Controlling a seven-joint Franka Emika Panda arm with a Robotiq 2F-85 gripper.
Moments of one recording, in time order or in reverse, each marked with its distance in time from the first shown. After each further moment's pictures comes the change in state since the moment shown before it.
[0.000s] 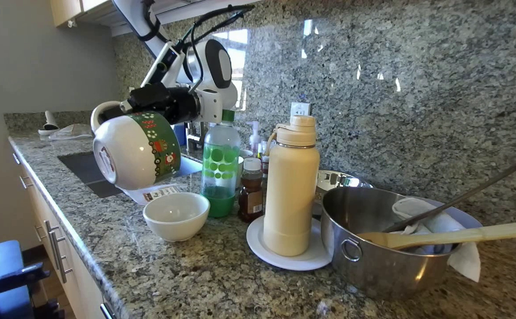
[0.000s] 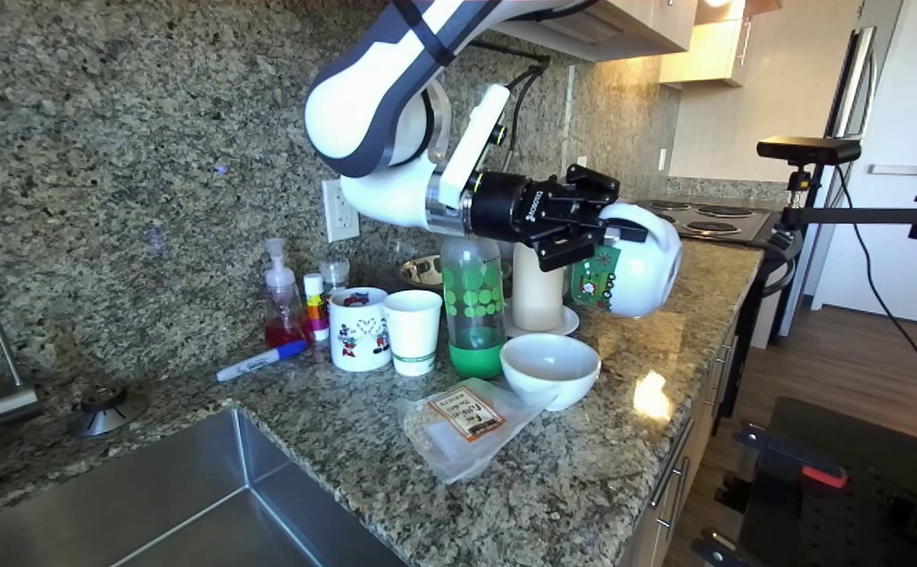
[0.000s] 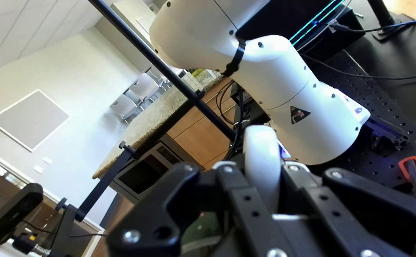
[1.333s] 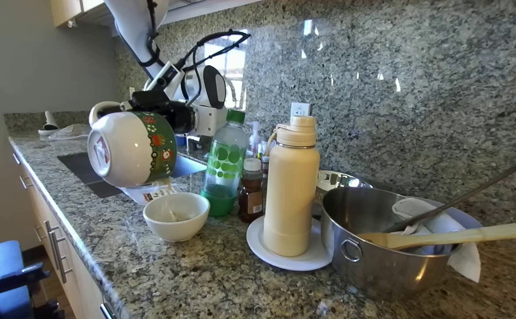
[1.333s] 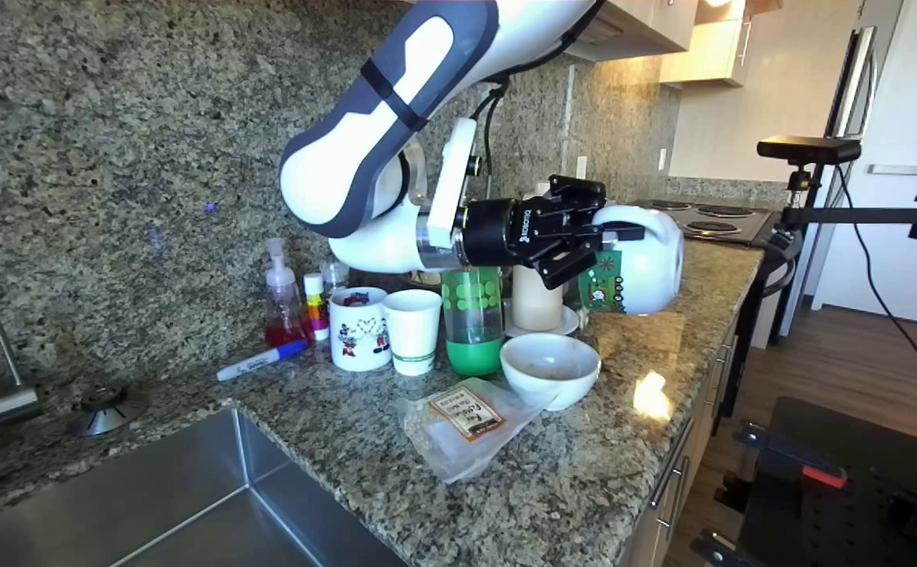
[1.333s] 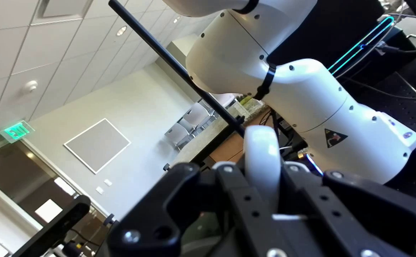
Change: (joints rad) arm 0.049 0.141 0.000 0.087 -0.051 -0.153 0.012
